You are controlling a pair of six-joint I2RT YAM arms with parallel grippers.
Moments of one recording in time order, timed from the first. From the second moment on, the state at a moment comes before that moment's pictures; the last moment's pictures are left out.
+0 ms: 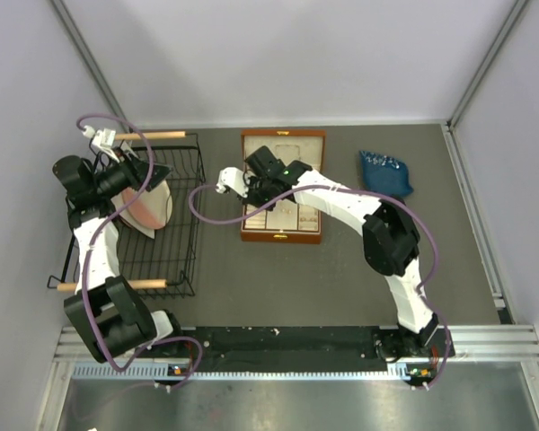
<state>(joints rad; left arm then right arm) 0.47 1.27 0.98 0.19 1.24 -0.41 0.84 2.11 1.86 -0.65 -0.15 -0.62</state>
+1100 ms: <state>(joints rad) 0.47 1.28 1.00 0.24 1.26 -0.45 0.89 2.12 1.75 -0.53 -0.05 -0.68</state>
